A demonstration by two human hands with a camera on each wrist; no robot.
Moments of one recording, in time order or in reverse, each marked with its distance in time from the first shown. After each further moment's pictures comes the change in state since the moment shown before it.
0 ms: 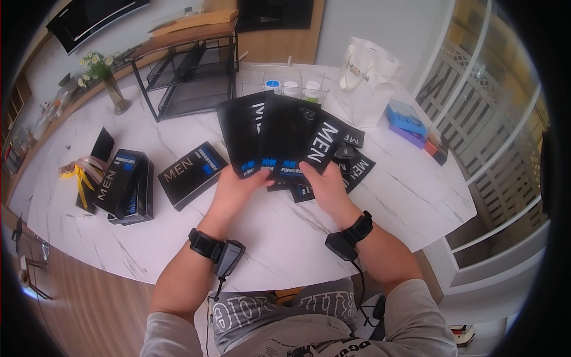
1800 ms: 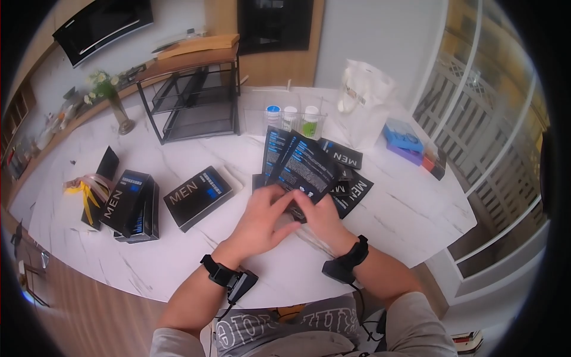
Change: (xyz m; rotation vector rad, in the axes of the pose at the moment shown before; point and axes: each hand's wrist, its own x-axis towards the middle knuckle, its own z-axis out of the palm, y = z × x) left_hand -0.019 0.010 0.017 1.069 -0.218 0.707; right_hand -0.012 -0.021 0.012 0.034 -0.238 -0.012
